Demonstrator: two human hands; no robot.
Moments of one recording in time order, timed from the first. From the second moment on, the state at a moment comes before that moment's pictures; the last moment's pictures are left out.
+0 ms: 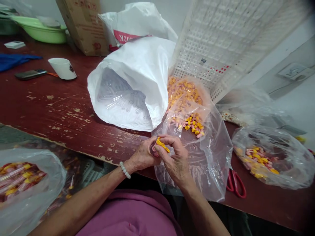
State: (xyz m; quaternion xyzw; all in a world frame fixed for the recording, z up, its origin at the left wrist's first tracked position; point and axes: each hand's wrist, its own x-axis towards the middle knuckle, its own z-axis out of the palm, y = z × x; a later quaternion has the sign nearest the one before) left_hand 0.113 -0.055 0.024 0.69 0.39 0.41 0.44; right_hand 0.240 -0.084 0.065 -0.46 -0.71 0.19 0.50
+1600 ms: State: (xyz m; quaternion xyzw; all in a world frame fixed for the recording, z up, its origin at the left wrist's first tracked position) left_hand 0.089 -0.048 0.008 0.51 0.47 0.45 0.56; right_hand 0.321 0.031 0.006 -0.74 -0.64 0.06 0.20
